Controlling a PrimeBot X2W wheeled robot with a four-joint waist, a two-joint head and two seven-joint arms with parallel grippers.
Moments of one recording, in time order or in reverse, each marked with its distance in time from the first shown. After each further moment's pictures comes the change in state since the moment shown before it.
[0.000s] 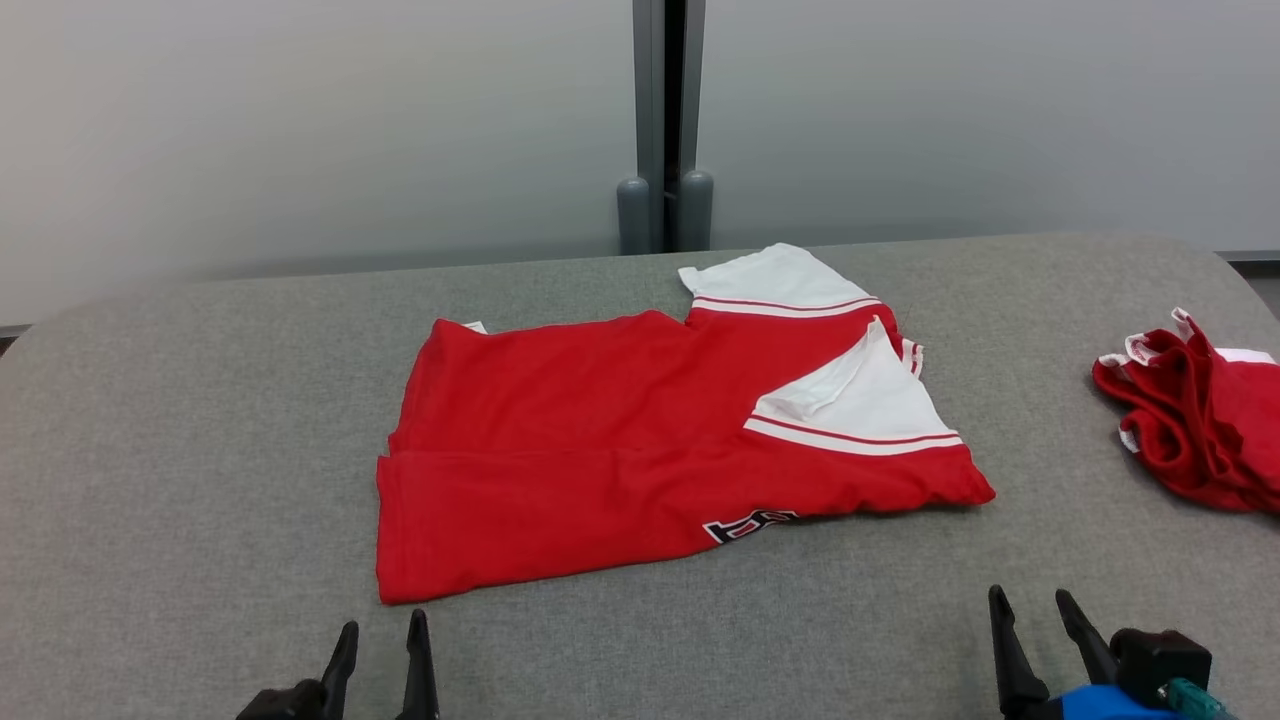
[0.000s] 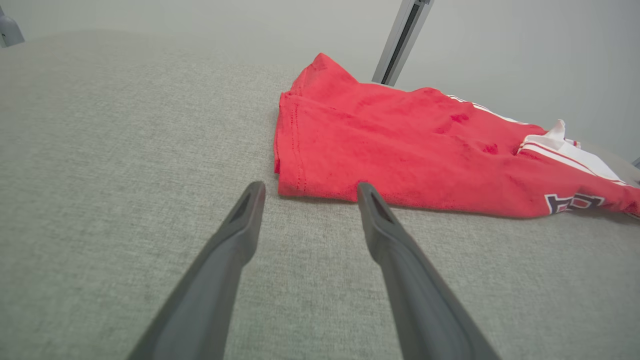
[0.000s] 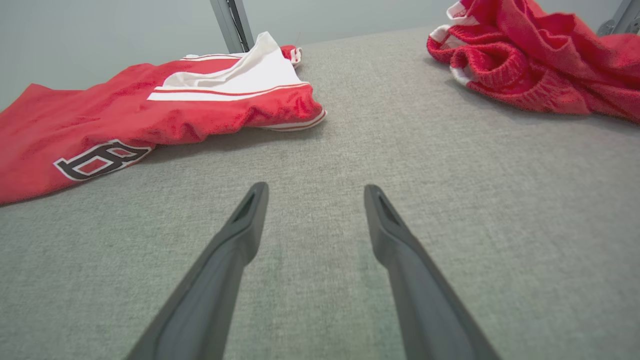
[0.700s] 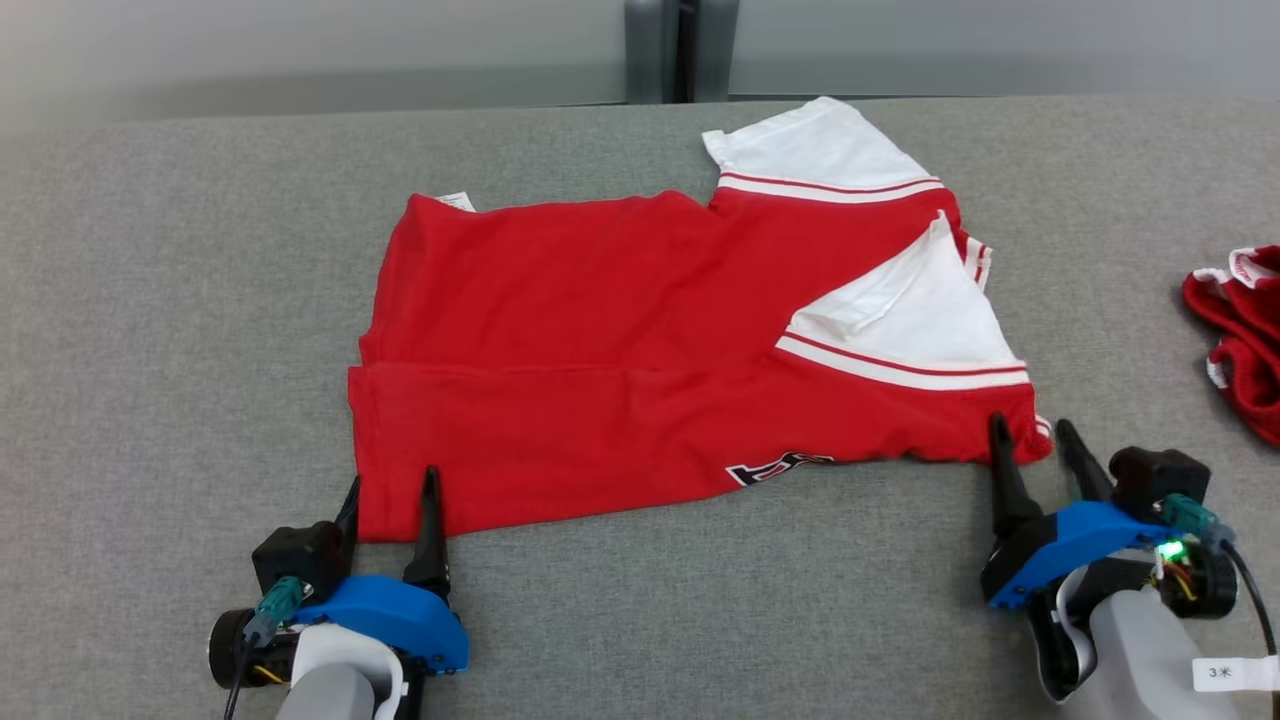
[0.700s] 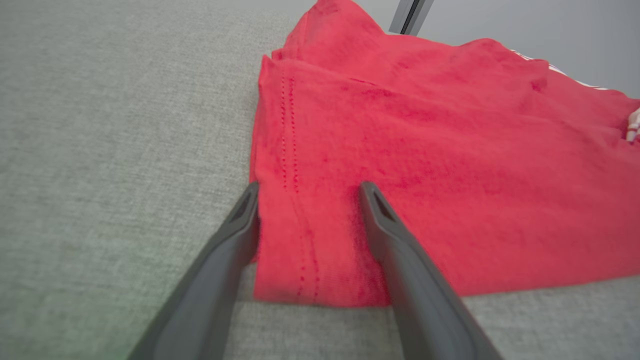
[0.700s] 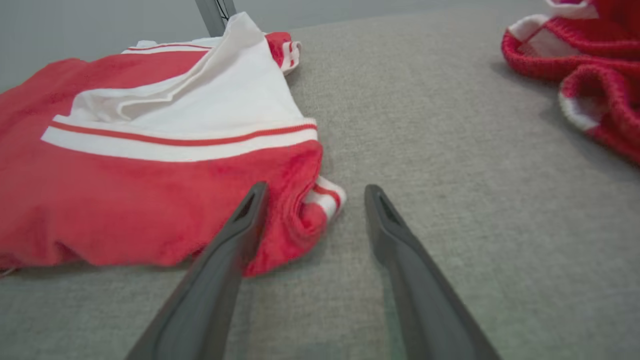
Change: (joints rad) left arm -0.350 -0.002 -0.009 0.284 0.045 -0.001 -0.012; right arm -0.374 0.001 -0.078 0.200 -0.057 0.000 0.000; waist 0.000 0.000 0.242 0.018
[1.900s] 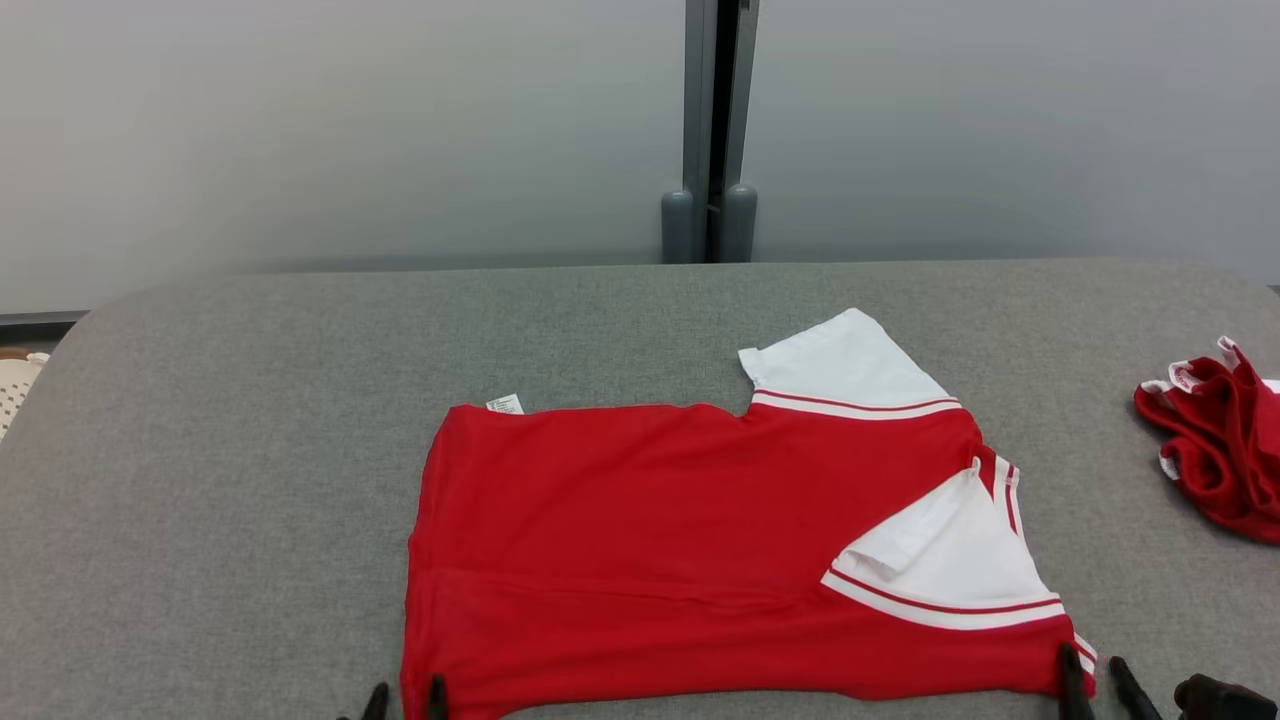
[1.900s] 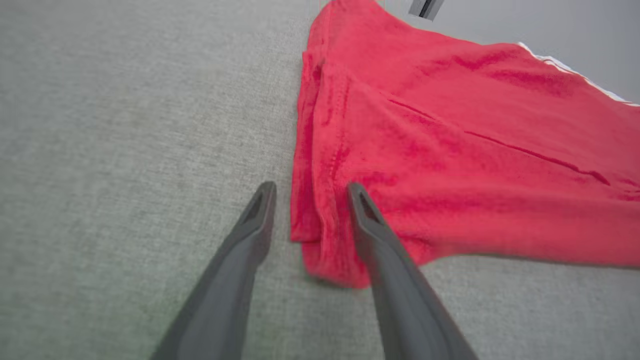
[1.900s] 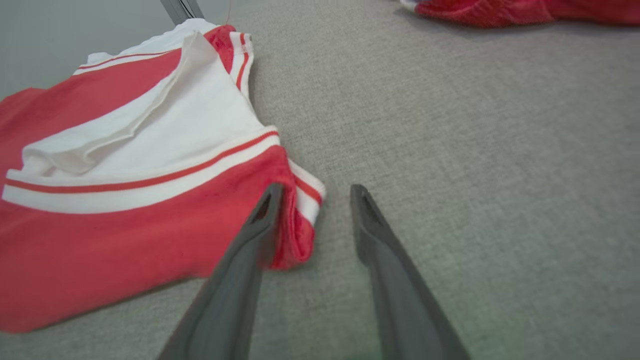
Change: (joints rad) left arm 0.308 -0.002 -0.062 -0.052 -0.079 0.019 0.010; right arm 0.347 -0.017 -0.028 -0.016 0.152 0.001 -0.002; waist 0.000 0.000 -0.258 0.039
